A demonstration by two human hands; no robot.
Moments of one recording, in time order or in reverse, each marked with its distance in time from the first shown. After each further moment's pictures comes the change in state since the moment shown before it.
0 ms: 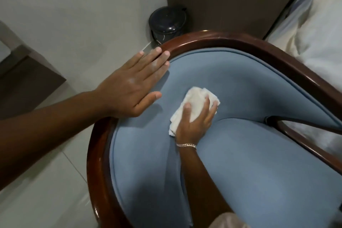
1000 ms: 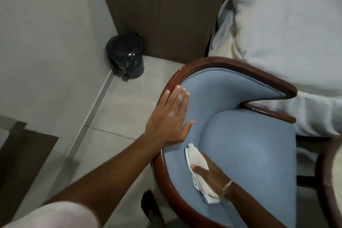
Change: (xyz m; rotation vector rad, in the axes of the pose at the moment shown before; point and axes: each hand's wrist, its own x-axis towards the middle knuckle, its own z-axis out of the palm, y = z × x) left_hand 0.002 0.000 0.000 -0.184 -0.007 0.071; right_hand -0.119 -0.042 -0.075 0.024 -0.648 0.491
